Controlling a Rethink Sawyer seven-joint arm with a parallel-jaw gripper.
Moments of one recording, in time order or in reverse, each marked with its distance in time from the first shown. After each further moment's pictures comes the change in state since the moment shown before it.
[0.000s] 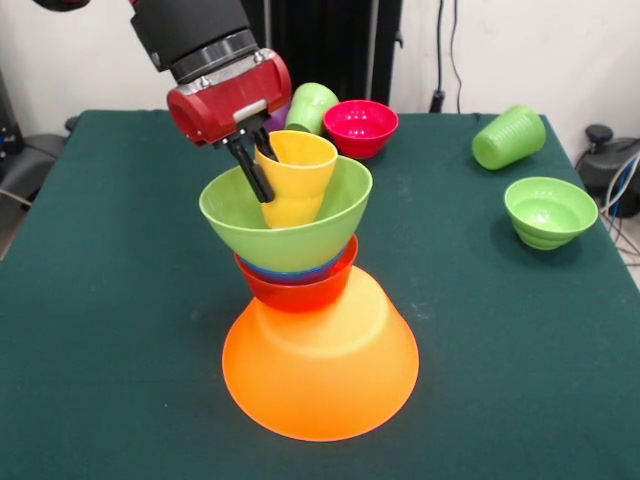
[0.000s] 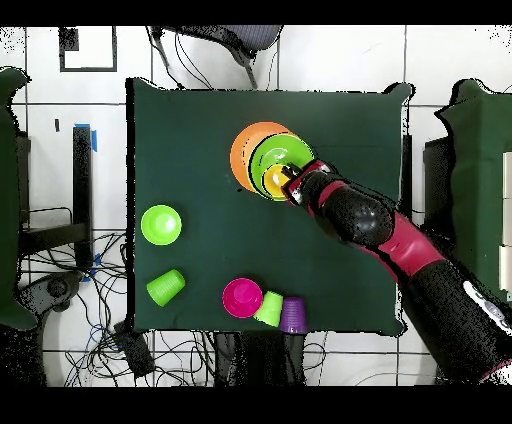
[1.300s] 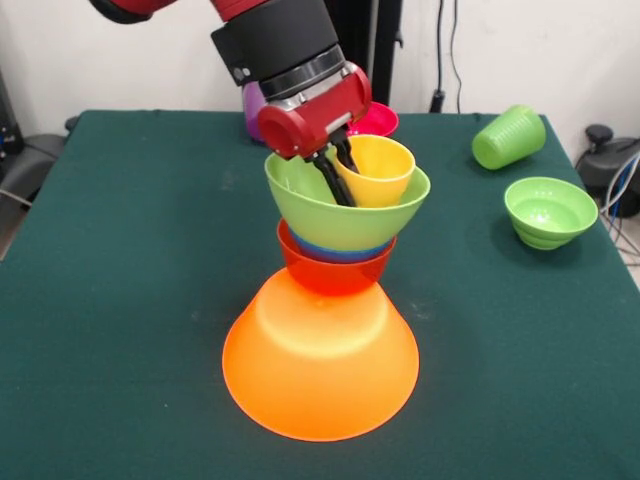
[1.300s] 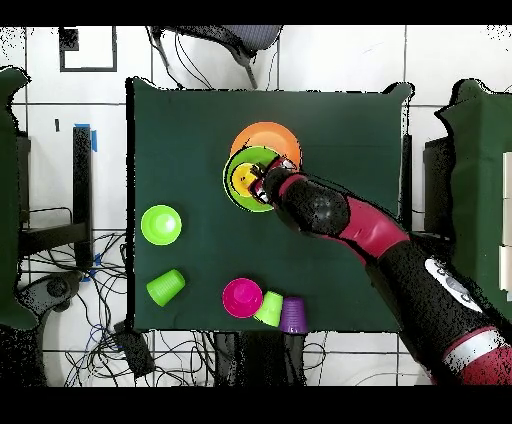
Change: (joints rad) arm 0.158 -0.013 -0.057 -0.025 -0.018 0.000 0.000
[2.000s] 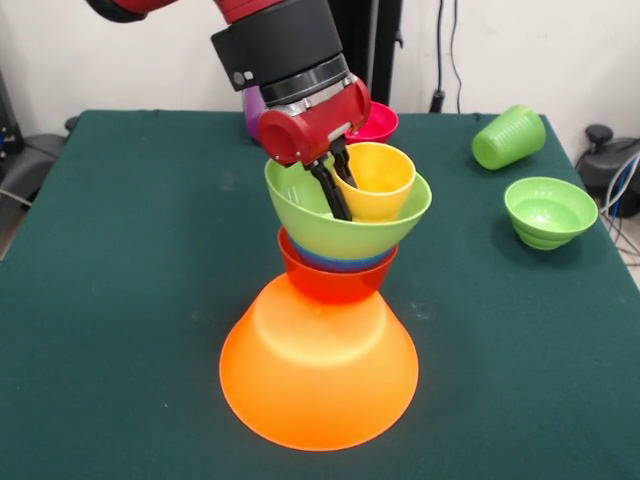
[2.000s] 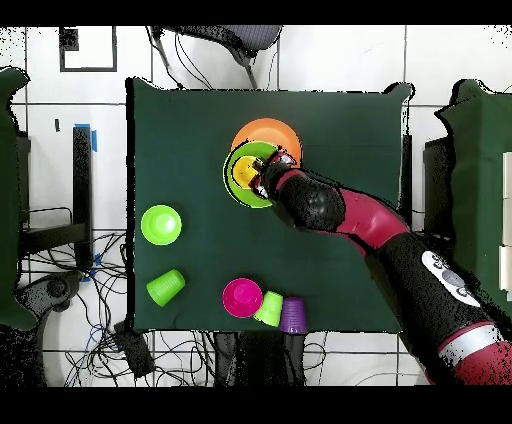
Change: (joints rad) arm 0.033 -0.010 -0.017 -0.050 -0.085 0.001 0.000
